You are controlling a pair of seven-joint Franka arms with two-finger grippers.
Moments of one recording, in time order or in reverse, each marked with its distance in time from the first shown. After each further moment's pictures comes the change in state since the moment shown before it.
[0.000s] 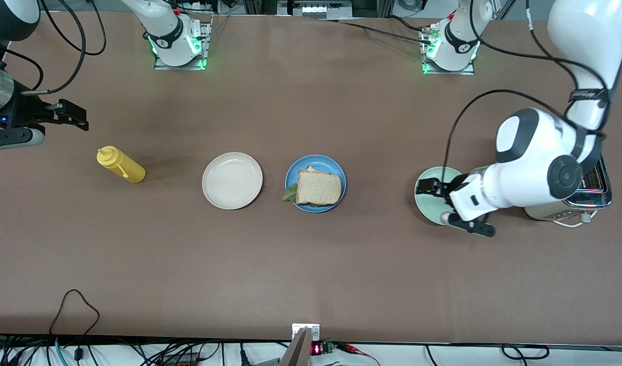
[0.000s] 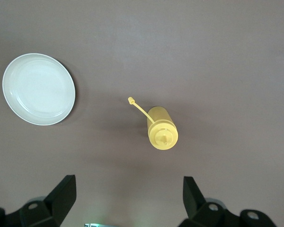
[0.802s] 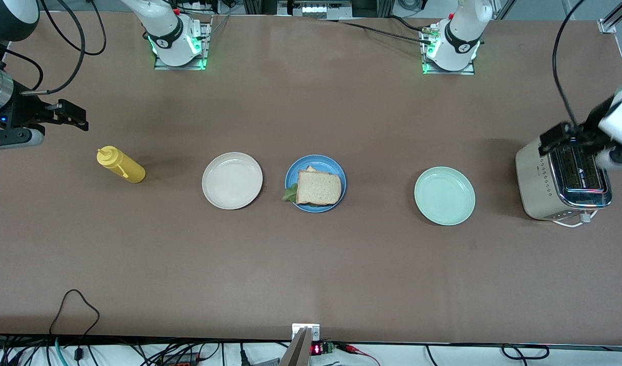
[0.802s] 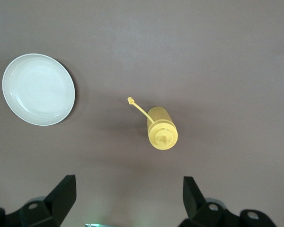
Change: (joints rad) left arm -0.193 -0.437 0.472 -0.020 0.001 -0.269 0.003; right arm -0.002 0.000 0.000 0.000 0.000 0.000 0.001
